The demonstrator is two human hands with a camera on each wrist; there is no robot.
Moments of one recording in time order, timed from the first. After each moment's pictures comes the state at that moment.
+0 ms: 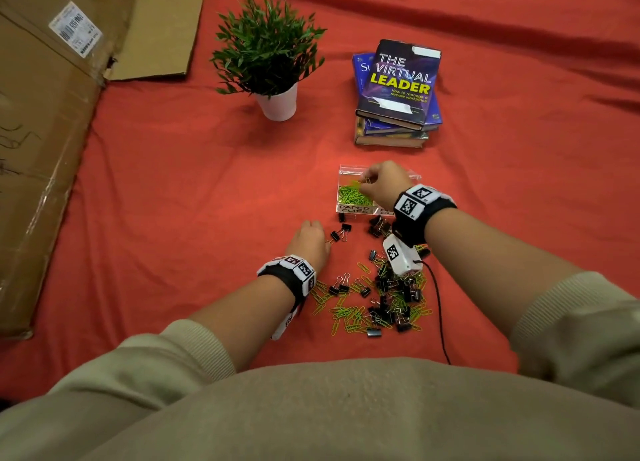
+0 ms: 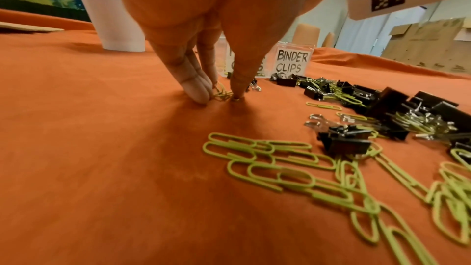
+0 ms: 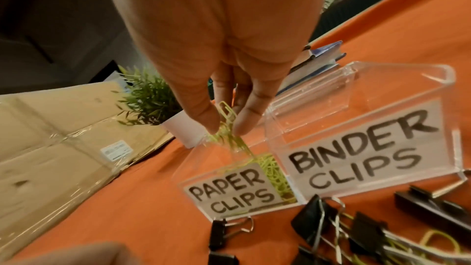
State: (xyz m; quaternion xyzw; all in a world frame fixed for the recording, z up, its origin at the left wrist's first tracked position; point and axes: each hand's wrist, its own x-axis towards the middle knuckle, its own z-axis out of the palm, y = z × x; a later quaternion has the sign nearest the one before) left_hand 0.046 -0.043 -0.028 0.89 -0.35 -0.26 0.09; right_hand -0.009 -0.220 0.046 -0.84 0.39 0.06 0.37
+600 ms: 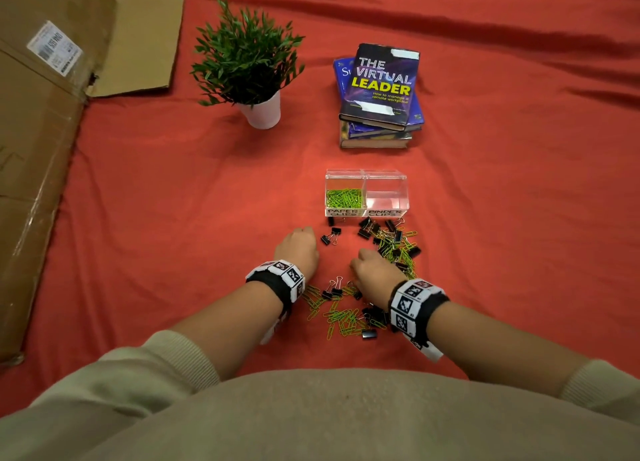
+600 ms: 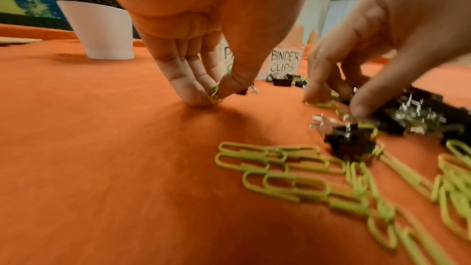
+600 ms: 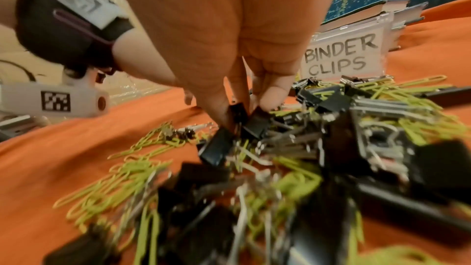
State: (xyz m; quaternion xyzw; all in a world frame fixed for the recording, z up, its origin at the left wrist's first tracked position) left_hand 0.047 -0.043 -0.011 0.88 -0.40 -0.24 0.01; right_hand -0.104 -0.128 -0.017 -0.93 0.21 0.21 0.20
